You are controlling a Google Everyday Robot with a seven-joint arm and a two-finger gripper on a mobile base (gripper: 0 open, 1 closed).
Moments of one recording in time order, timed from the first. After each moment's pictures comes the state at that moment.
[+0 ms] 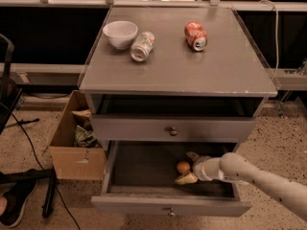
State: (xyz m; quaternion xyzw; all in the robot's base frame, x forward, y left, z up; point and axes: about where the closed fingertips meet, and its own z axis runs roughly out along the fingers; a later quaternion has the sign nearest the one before) arm 0.573 -0.143 0.378 -0.50 0.77 0.17 0.36
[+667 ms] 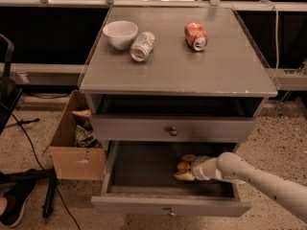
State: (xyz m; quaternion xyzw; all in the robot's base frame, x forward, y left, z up) arm 0.581 -0.137 0.365 -0.49 0.77 0.17 0.36
